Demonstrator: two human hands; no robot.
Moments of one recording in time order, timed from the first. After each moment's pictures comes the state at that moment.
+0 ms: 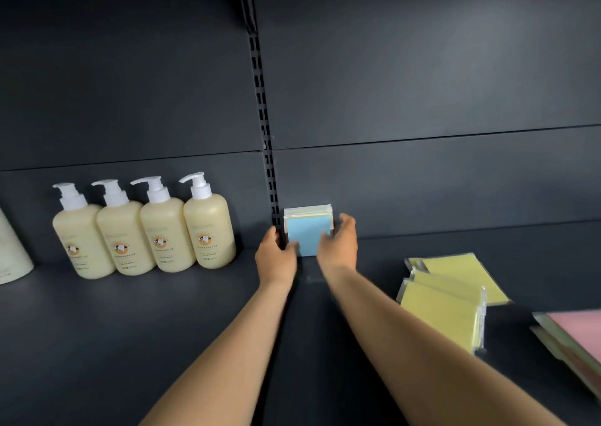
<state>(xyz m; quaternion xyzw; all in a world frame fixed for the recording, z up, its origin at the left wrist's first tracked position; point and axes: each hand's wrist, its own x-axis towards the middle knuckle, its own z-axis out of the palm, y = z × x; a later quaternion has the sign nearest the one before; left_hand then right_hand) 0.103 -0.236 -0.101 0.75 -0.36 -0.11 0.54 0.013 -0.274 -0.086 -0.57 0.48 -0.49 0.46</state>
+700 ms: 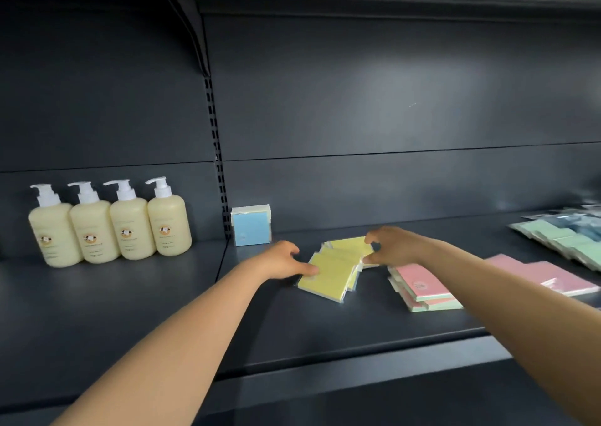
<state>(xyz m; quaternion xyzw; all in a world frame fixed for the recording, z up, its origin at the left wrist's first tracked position) -0.022 -0.167 -0.050 0.74 -0.58 -0.26 0.20 -0.241 -0.241 -0.021 -0.85 0.51 -0.03 0.11</state>
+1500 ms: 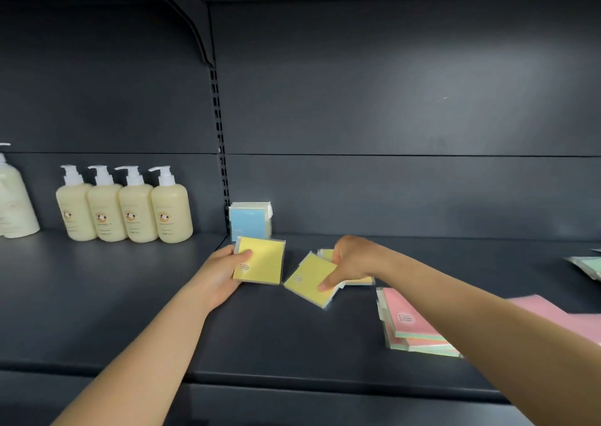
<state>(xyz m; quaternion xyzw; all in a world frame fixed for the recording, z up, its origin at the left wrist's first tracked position) -0.007 -0.157 -0.081 0.56 -0.24 -0.41 0.68 -0.210 -0.268 -0.029 -0.89 0.42 0.01 0.18</state>
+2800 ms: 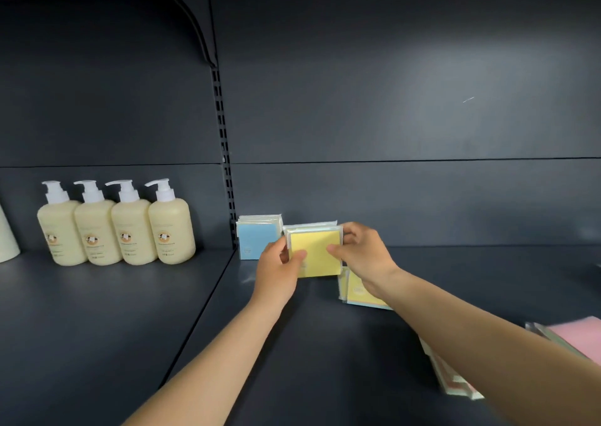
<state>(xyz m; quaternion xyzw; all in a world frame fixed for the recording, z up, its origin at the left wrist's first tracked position) -0.035 -0.206 -0.071 0.66 -0.41 -0.16 0.60 -0.157 -0.282 -0.042 -0.69 0.36 -0.39 0.50</state>
